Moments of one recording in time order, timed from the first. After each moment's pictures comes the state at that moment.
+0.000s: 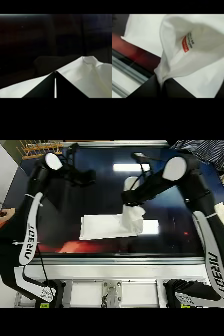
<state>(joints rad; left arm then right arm) -0.18 -1.69 1.86 1.11 -1.22 -1.65 0.46 -1.44 1.73 -1.20 1.43 1.68</state>
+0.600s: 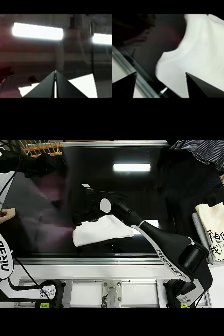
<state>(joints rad) 0.10 -1.50 1.86 1.11 -1.31 -1.61 0.78 -1.78 1.73 -1.00 0.88 1.69</state>
